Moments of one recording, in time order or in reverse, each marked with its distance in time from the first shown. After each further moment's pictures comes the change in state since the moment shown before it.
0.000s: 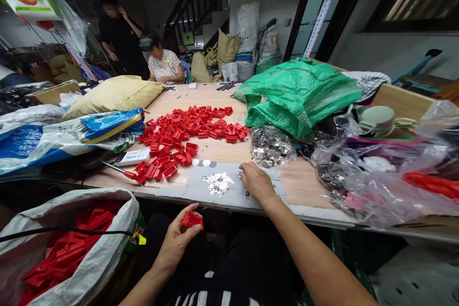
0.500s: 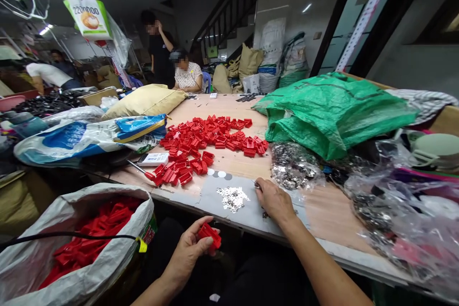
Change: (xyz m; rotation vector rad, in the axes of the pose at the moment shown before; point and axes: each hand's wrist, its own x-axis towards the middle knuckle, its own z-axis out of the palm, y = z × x) left_hand 0.001 -0.005 0.011 -0.176 -0.057 -0.039; right_hand 0.011 0.008 0.007 -0.158 -0.045 -0.063
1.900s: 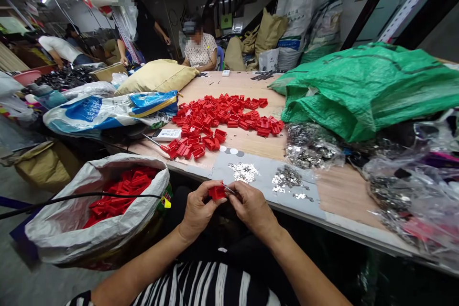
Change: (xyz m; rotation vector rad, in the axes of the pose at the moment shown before) left_hand -0.005 0.031 0.002 0.665 0.117 0.662; right_hand -0.079 -0.104 -0.014 0.752 0.032 -0.413
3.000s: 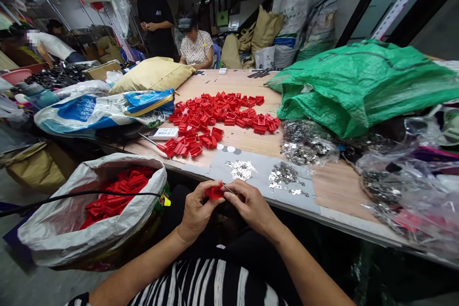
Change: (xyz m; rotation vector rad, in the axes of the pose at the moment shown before) left_hand -0.006 0.004 0.003 -0.032 0.001 0.000; right_hand -0.003 -0.001 -0.010 0.283 -0.116 0.053
